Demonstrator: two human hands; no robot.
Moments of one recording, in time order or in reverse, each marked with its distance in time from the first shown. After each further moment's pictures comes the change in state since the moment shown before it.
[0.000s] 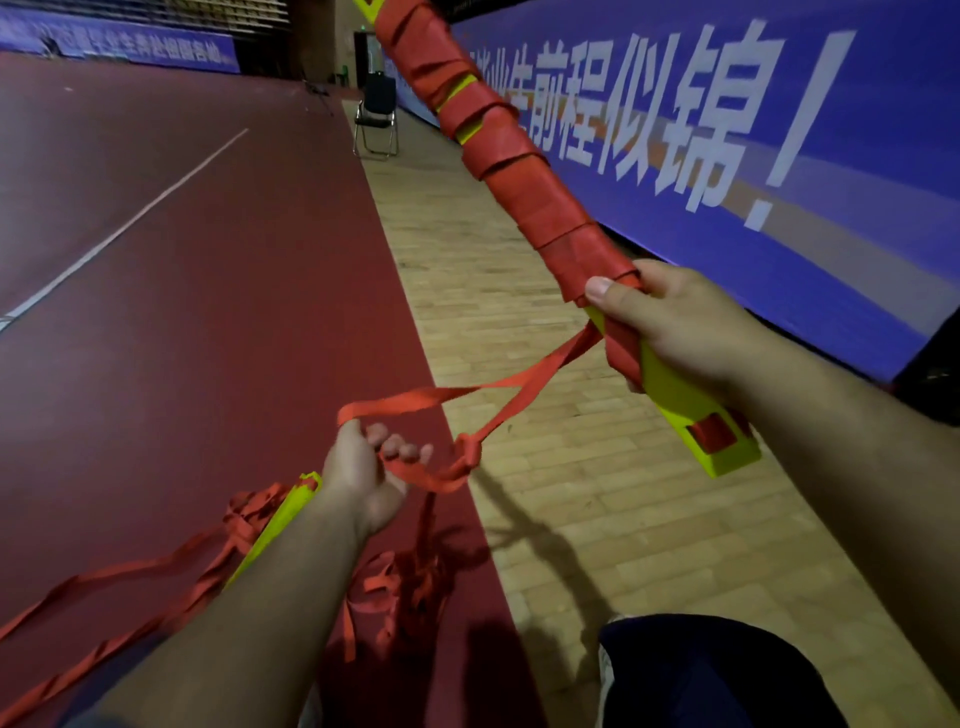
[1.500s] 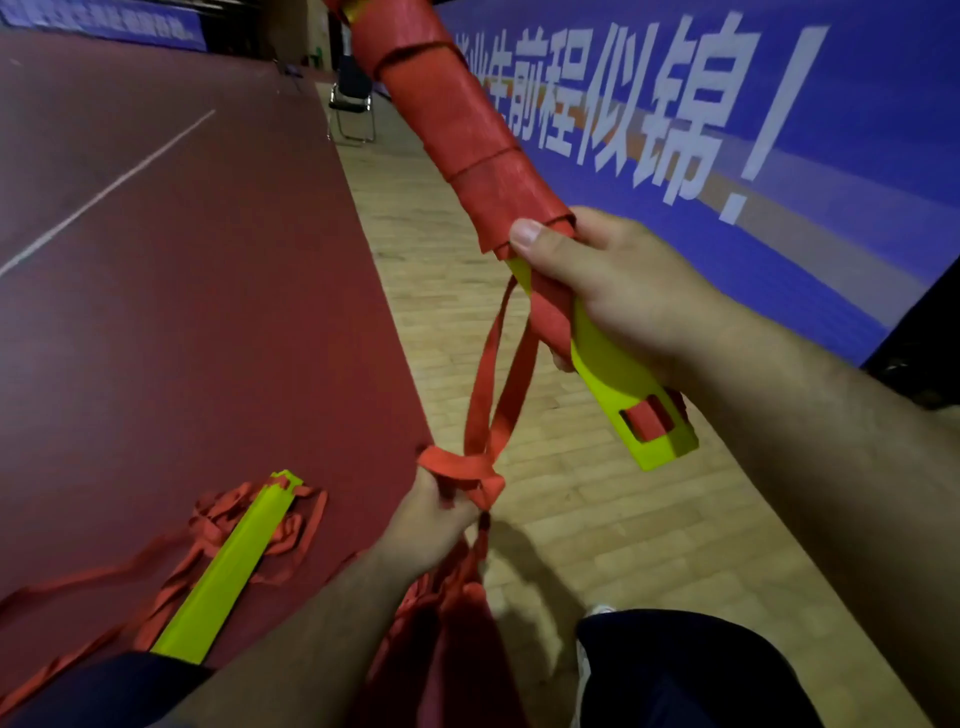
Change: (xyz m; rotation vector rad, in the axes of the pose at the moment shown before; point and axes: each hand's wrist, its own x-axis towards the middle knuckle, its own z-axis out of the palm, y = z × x) left_hand 0.006 -0.088 -0.015 1.109 -0.398 0.368; right_hand -0.004 -0.043 0.024 0.125 -0.065 -0.094
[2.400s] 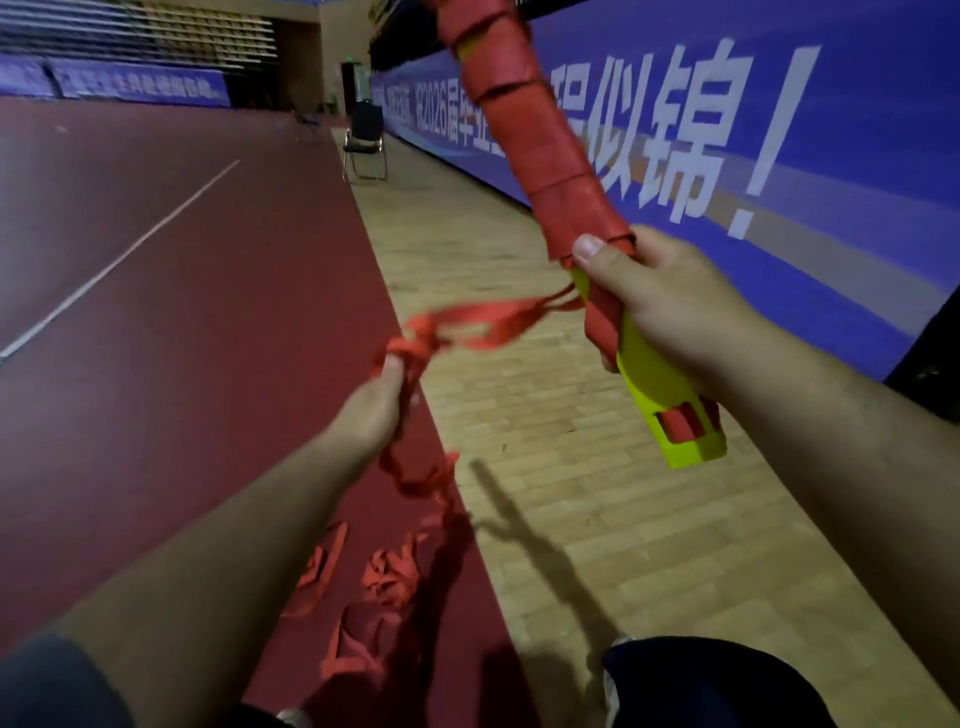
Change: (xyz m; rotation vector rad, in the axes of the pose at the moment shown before) left_hand 0.049 0.119 -0.087 0.135 0.289 -0.102; right_hand 0.006 0.015 -0.039 -0.025 0.199 -0.038
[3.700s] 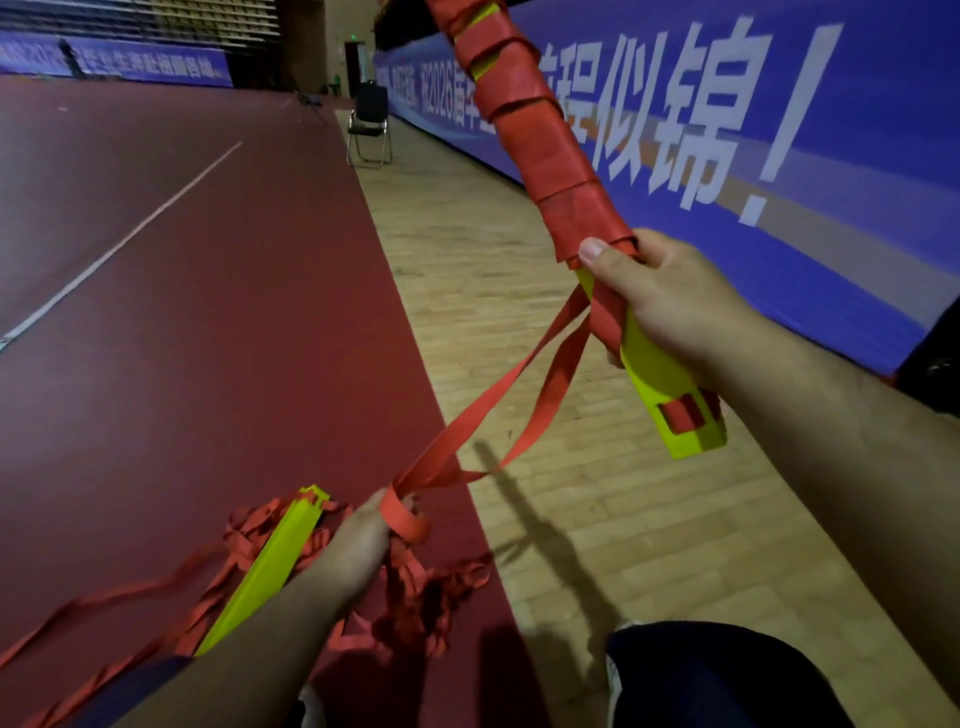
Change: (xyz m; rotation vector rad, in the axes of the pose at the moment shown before) left_hand -0.060 -0.141 0.009 -0.257 -0.206 -0.159; right_hand 0.004 0.012 0.012 0.013 -0.011 0.092
